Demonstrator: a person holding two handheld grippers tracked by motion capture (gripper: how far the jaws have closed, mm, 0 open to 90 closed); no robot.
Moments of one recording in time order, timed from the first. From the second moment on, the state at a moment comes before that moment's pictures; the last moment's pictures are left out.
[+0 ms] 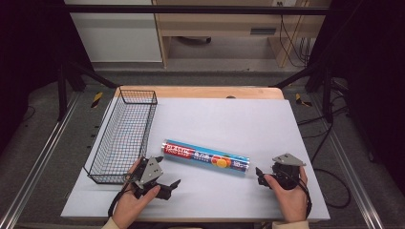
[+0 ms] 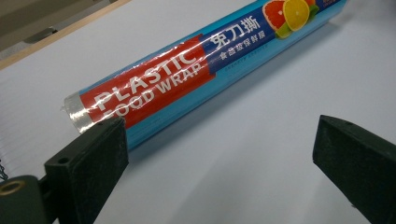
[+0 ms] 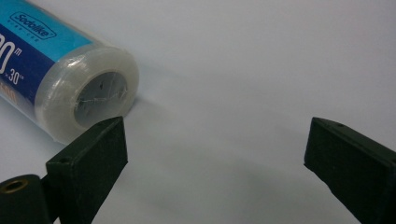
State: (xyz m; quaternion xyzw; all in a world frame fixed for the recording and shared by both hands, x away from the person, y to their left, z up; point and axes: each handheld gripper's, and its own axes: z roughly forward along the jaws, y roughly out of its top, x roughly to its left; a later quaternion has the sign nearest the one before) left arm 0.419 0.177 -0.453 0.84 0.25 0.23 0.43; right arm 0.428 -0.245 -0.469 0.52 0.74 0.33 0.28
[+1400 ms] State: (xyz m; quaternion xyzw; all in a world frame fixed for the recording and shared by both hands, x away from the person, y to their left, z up) left arm 0.417 0.182 -0.454 0.84 0.24 0.21 0.43; right arm 0.479 -0.141 -0.384 0.24 0.90 0.27 0.25
